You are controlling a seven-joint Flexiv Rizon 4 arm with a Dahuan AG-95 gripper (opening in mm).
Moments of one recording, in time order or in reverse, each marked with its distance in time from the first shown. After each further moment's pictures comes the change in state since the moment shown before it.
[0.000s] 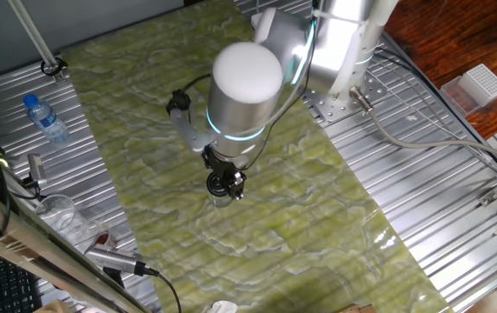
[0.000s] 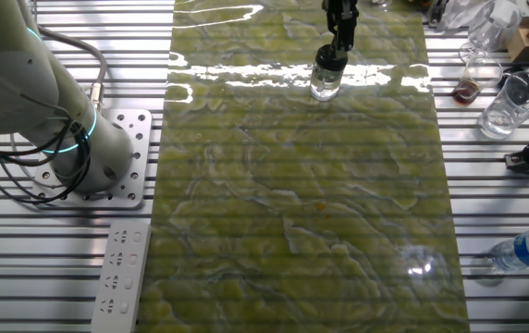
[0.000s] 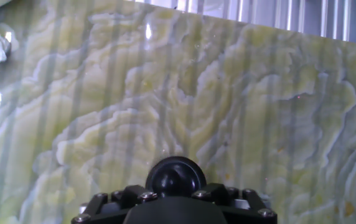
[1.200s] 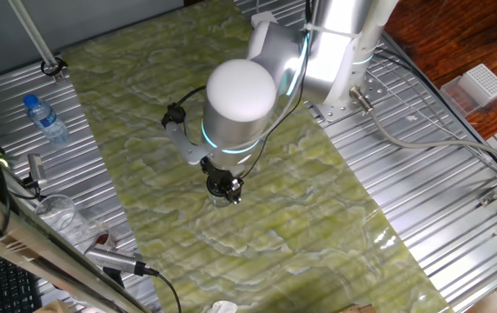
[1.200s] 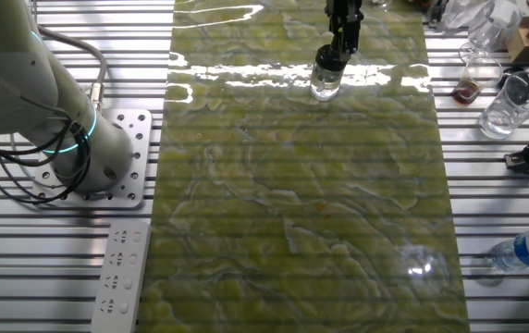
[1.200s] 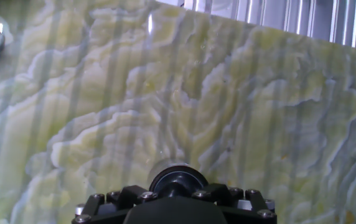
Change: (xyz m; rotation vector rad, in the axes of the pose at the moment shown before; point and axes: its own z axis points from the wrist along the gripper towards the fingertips) arm -0.007 0.003 0.015 0.027 0.053 -0.043
